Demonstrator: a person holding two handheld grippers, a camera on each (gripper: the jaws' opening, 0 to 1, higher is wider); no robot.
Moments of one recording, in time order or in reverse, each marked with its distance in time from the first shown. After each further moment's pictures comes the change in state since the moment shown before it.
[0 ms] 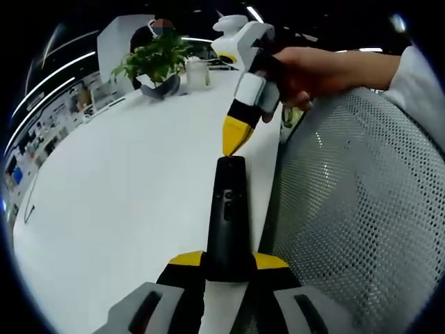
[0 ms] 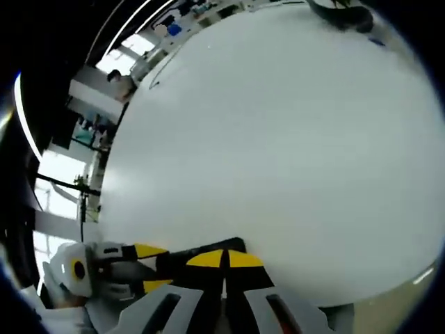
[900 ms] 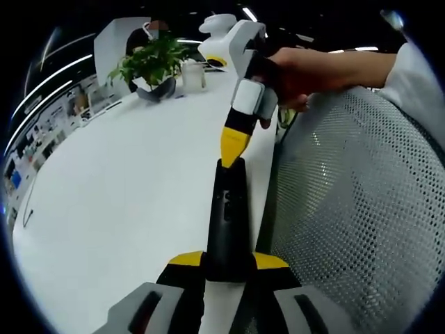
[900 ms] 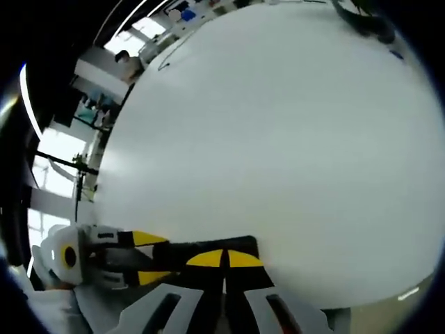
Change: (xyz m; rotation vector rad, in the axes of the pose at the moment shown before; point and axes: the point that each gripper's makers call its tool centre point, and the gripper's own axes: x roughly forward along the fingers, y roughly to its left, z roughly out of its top) left arm 0.003 -0.004 0.003 0.017 -0.011 -0.012; right arm 0.005 0.004 -0.007 -0.141 0.044 -0.044
